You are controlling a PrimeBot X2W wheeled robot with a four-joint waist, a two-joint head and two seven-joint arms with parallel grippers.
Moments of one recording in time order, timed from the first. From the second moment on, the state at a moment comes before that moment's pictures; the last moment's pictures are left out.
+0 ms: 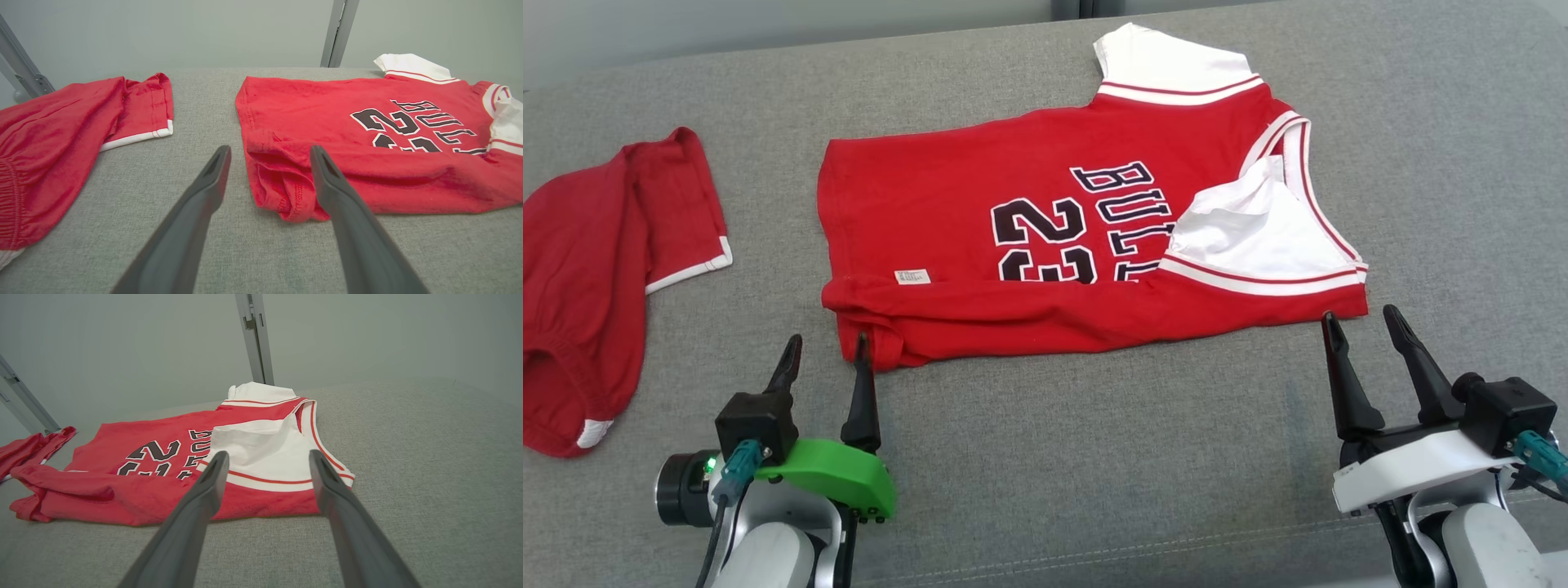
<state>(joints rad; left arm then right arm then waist) -0.20 0.25 -0.39 0.20 -0.43 0.23 -0.15 -0.07 -0.14 0.05 0.08 0.30 0.13 -0.21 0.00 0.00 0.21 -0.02</state>
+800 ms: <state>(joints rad) -0.35 0.21 -0.43 0.38 -0.49 0.16 -0.04 -0.28 -0.21 0.01 0.38 0.31 0.13 -0.23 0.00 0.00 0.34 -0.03</state>
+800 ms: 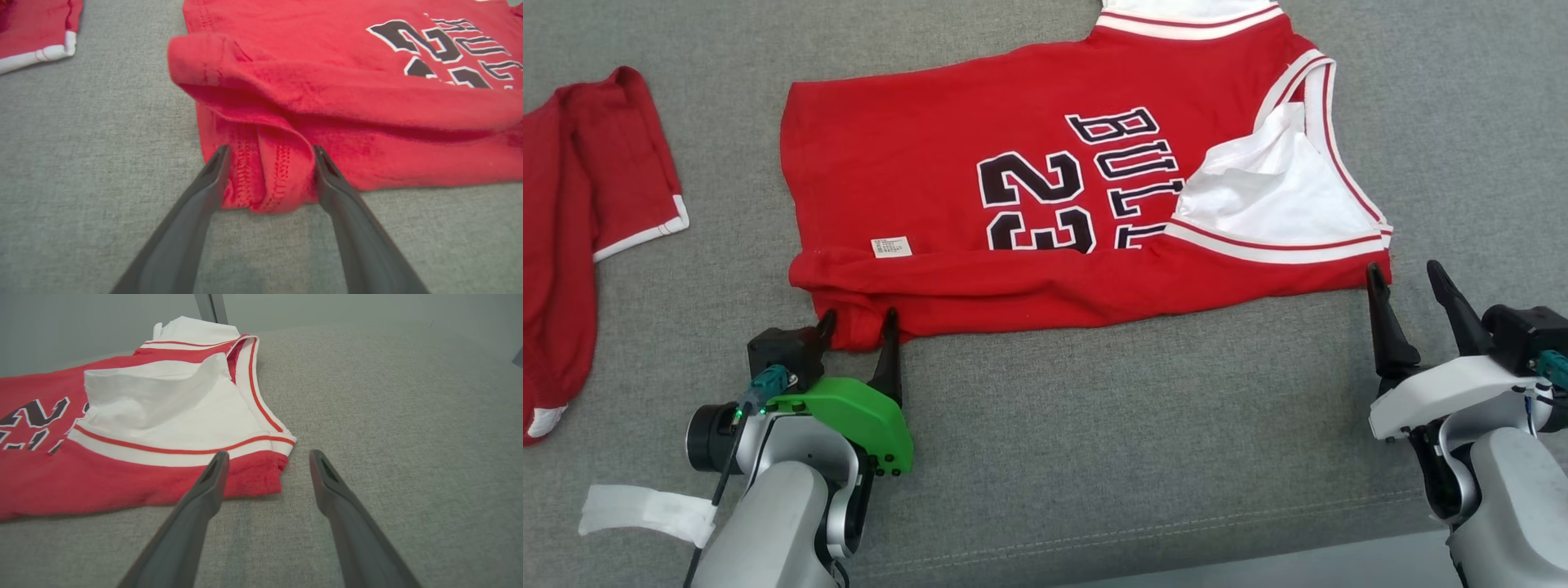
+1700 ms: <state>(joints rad) -0.28 0.23 -0.43 0.22 -0.60 0.11 0.06 -0.44 -0.30 0.10 0.57 0.50 0.13 -0.26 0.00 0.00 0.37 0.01</state>
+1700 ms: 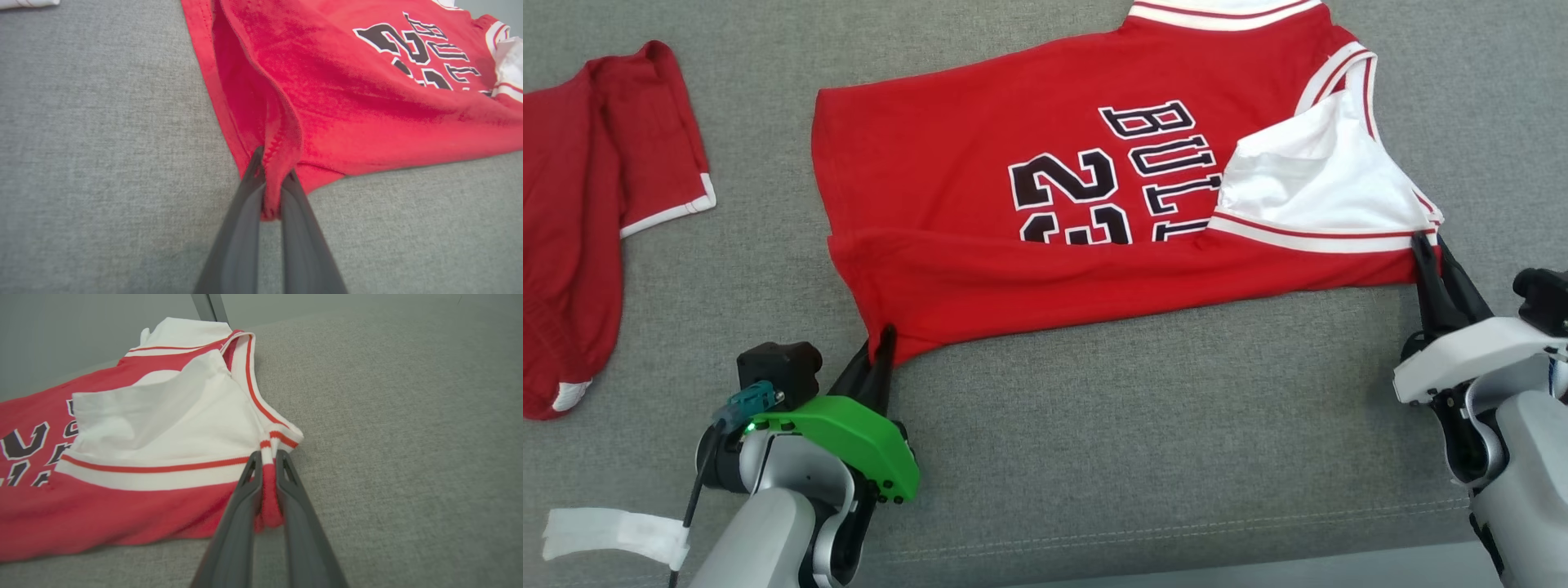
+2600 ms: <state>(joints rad) -0.02 0.38 -0.42 -0.10 -0.70 0.18 0.27 0.07 -0.18 -0.07 0.07 0.48 0.13 -0.02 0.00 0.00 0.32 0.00</state>
